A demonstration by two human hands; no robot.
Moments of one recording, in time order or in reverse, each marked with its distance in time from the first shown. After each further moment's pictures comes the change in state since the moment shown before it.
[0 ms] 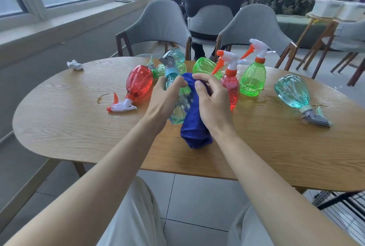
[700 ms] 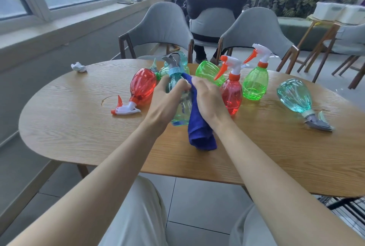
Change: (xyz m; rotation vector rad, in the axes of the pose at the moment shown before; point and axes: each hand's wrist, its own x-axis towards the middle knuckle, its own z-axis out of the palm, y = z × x) left_hand 0.001 0.004 -0.010 0.010 -0.058 0.124; right_hand 0.022 -0.012 0.013 0.053 -0.229 0.212
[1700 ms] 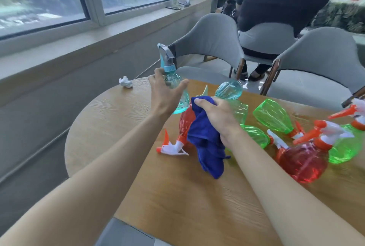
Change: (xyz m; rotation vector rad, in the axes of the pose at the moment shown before) left_hand 0.182 -0.017 -0.151 0.393 0.446 0.098; right_hand 0.144 -0.009 0.129 0.106 -0.132 0.254
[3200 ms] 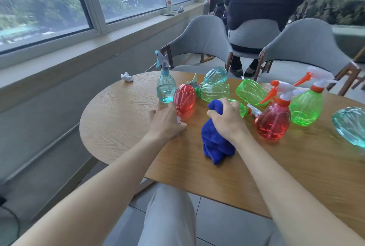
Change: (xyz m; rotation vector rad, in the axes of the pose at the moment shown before) left_hand -0.141 -0.018 -0.018 0.881 -0.380 0.106; right_hand -0.090 0.053 -0.069 -0.572 0.094 -0.164
